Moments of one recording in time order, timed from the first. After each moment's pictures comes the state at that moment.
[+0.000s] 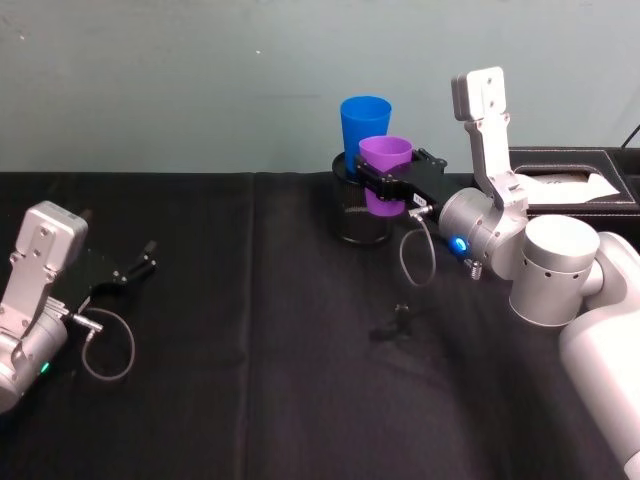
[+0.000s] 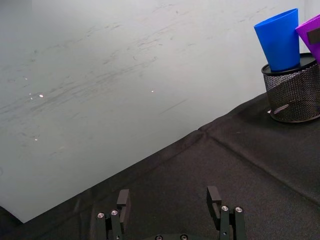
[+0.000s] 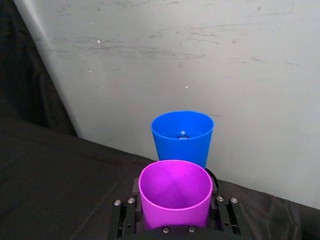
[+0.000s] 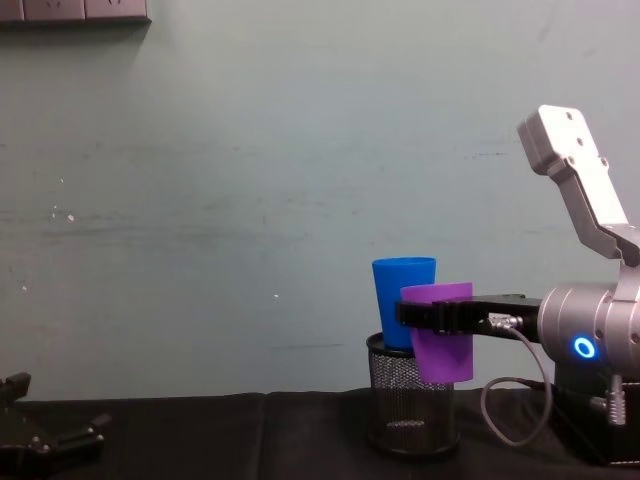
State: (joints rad) left arm -0.20 0.60 0.45 -1.41 -0.25 -0.12 0.03; right arm 0.53 0.14 -0.31 -1.16 0.26 0.21 0.26
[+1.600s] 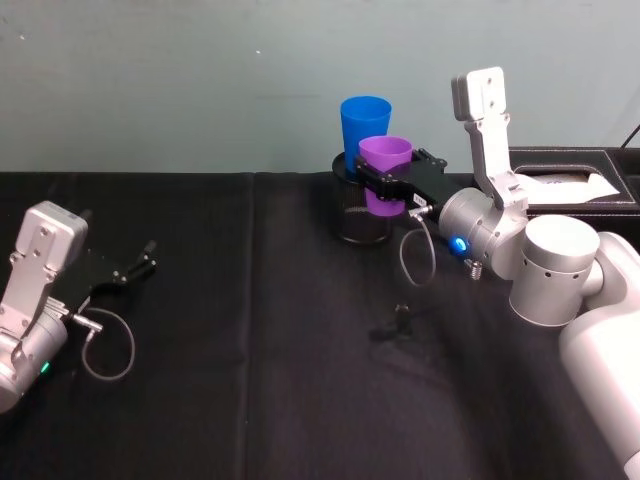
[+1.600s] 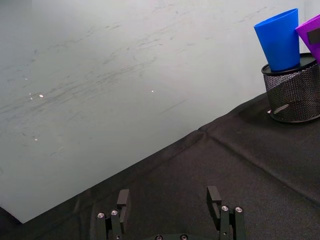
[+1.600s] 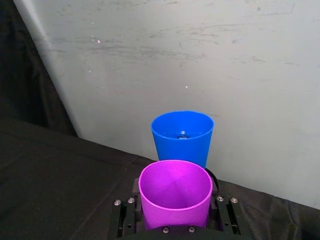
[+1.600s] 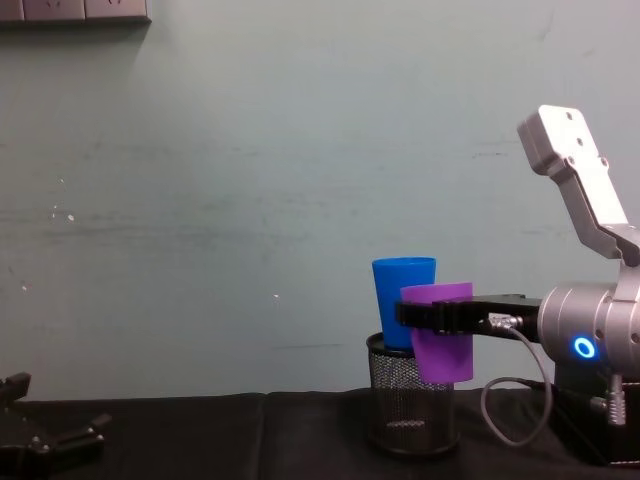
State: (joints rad) left arm -0.20 0.60 0.45 -1.41 -0.25 -0.12 0.03; right arm 0.53 0.14 -0.31 -1.16 0.26 0.21 0.26
